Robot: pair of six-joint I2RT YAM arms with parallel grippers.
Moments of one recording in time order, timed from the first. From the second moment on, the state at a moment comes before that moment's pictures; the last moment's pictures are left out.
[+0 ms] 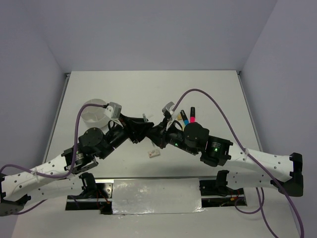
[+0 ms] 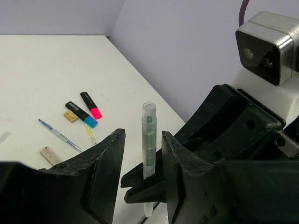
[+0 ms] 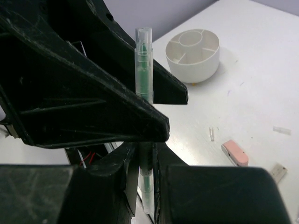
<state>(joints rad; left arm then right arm) -1.10 0.77 0.81 0.07 -0.32 -0.50 1.22 0.99 0.93 0.00 0.20 0.29</state>
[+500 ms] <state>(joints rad) -1.10 0.78 0.81 0.04 -0.33 -0.49 1.23 0.98 0.85 0.06 0.21 0.31</state>
